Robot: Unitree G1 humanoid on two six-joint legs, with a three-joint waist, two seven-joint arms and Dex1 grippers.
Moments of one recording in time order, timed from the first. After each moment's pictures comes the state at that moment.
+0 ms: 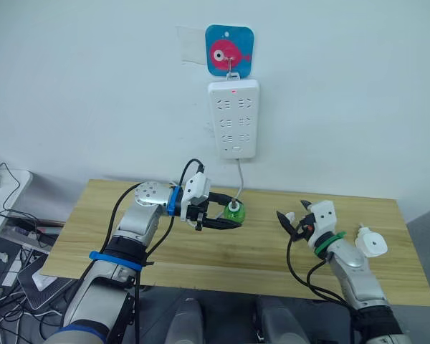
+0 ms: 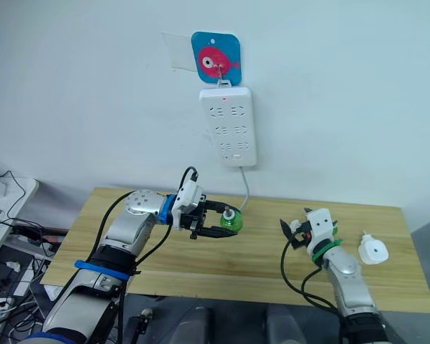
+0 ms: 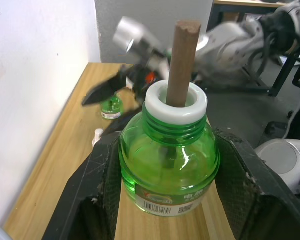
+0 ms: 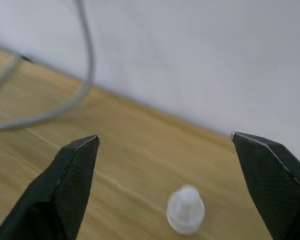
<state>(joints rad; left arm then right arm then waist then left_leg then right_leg) -0.59 0.41 -0.21 0.37 -0.31 -0.01 -1.47 -0.04 -0.35 0.01 0.01 0.23 0.05 0.51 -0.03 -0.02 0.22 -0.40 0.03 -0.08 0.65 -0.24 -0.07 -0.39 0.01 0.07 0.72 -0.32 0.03</state>
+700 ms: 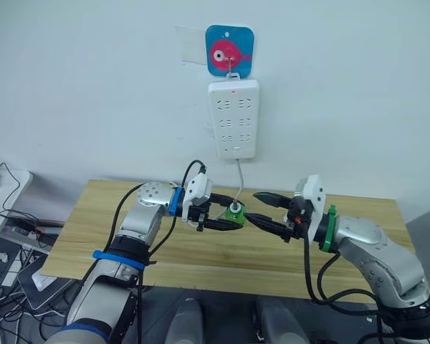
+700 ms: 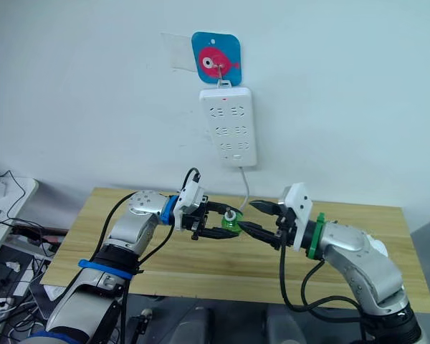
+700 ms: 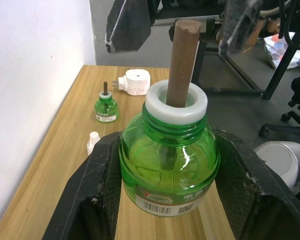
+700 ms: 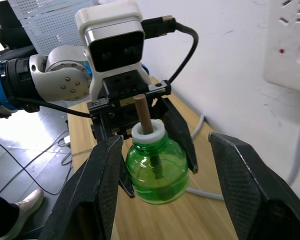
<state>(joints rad) -0.60 0.40 -0.21 0.40 -0.31 -0.02 -1.50 -0.19 -0.51 0.13 -0.52 0.57 0.60 0.69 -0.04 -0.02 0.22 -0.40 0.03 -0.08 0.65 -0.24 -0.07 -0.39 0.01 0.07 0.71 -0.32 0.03</state>
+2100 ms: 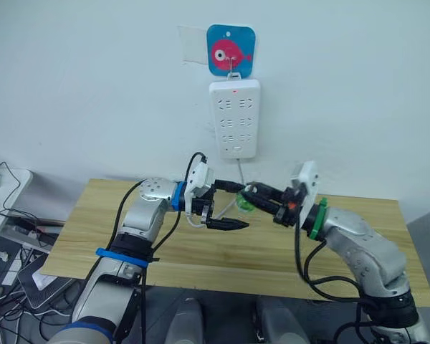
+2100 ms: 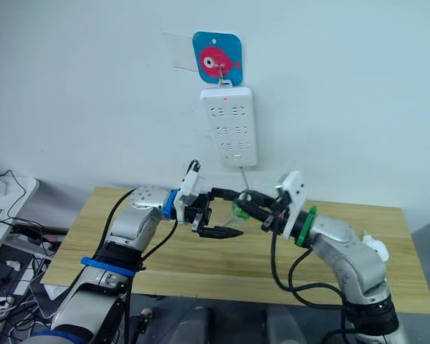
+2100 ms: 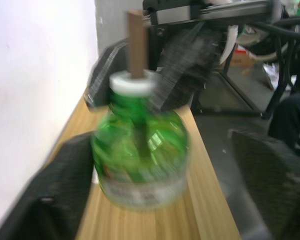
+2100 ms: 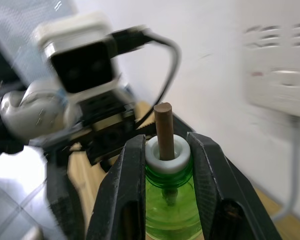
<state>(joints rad) -0.62 0.36 -0.14 0.32 -0.38 0.09 -1.45 -0.24 -0.33 -0.01 -0.50 0.68 0.73 0.52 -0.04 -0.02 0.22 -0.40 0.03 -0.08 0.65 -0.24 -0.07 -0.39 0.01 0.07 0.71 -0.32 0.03</state>
